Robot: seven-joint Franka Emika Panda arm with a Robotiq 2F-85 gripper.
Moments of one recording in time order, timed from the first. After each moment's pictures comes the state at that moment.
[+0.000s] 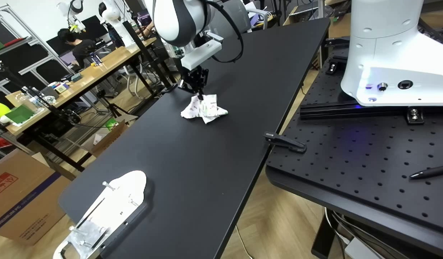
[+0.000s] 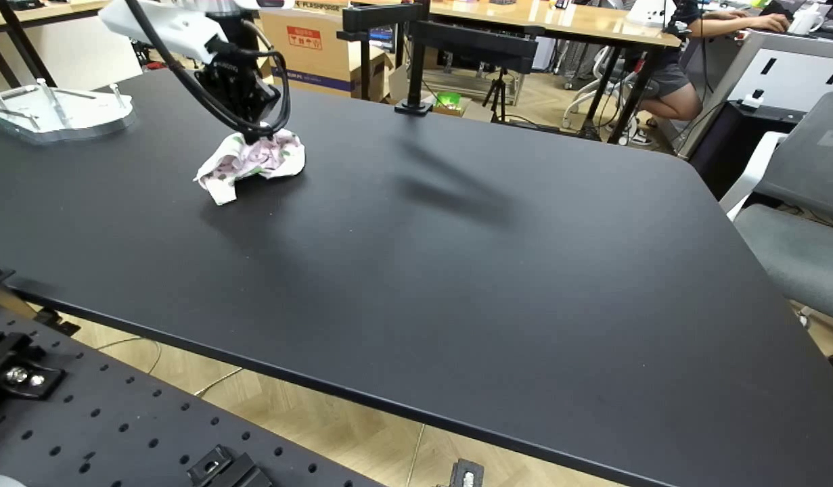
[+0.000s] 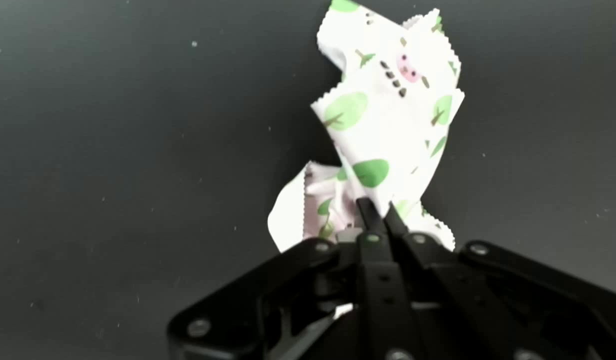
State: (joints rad) arm 0.25 0.30 0.06 -2.42 0.06 2.83 0.31
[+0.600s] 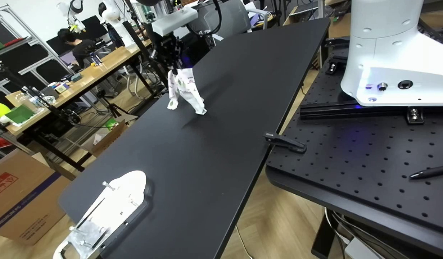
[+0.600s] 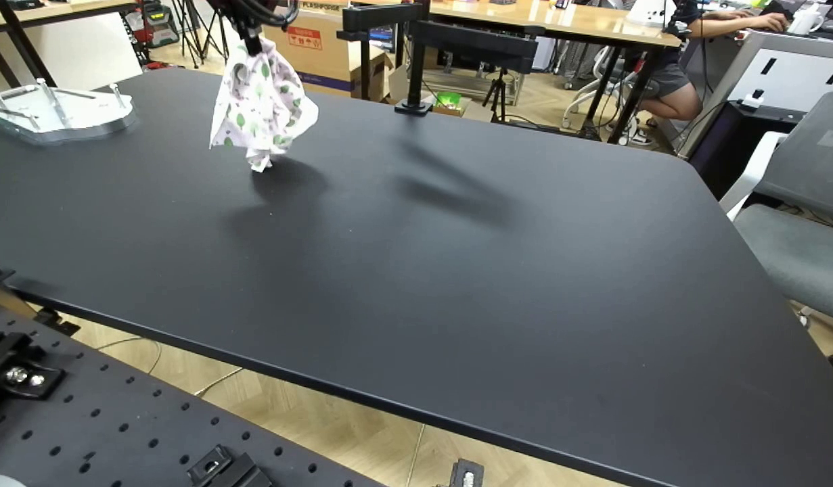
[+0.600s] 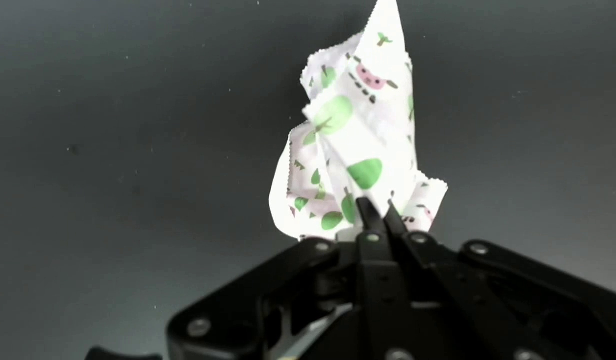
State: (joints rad) arm 0.24 0.12 0.06 -2.33 0.01 2.66 0.31
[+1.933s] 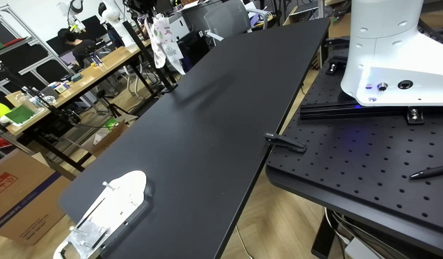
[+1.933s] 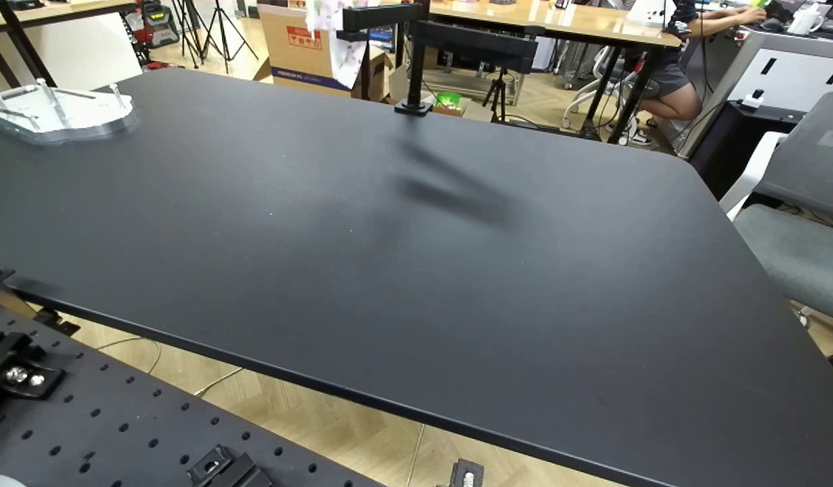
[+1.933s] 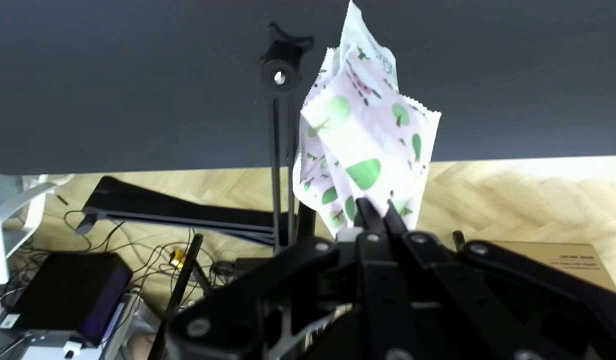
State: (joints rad) arm 0.12 -0.04 0.07 -2.16 -0.29 2.55 0.41
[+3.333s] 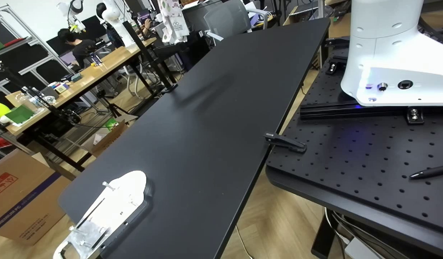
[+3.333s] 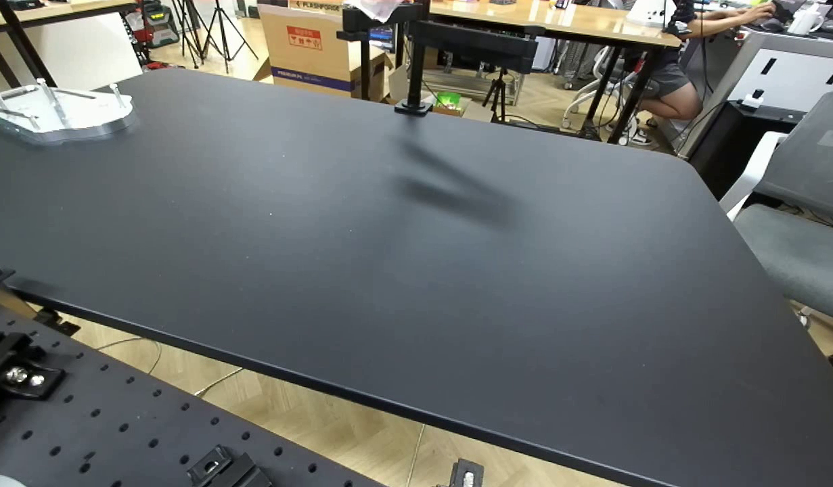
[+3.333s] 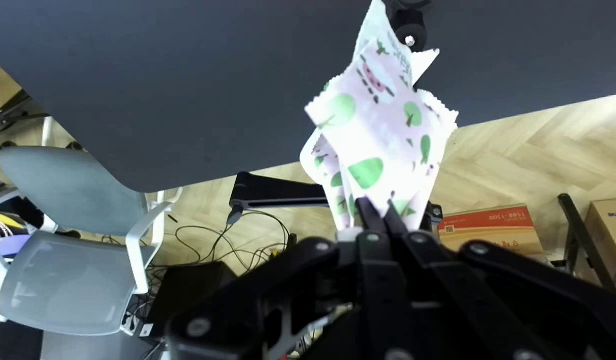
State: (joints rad) arm -0.03 -0.14 0.12 -2.14 -0.34 2.40 0.55
